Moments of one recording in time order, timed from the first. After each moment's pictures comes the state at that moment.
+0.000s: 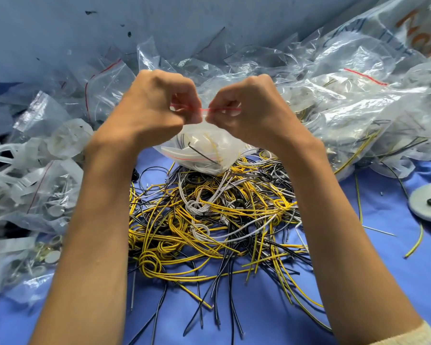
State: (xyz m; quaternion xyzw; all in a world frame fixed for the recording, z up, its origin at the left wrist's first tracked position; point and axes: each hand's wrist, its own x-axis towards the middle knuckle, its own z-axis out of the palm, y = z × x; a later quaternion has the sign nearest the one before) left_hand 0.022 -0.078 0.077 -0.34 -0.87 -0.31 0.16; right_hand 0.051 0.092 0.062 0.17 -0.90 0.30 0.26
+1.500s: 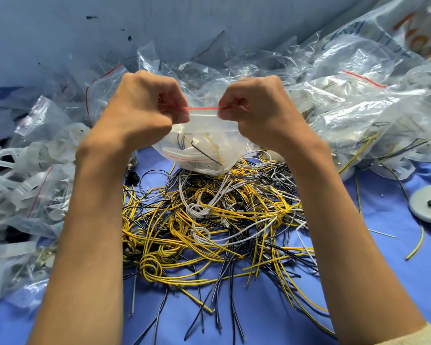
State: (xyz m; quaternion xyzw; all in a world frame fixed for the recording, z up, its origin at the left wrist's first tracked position) left_hand 0.021 -0.087 0.078 -0.27 -0.88 -0.35 0.15; right_hand 0.046 0.106 0.061 0.14 -0.91 0.29 0.26
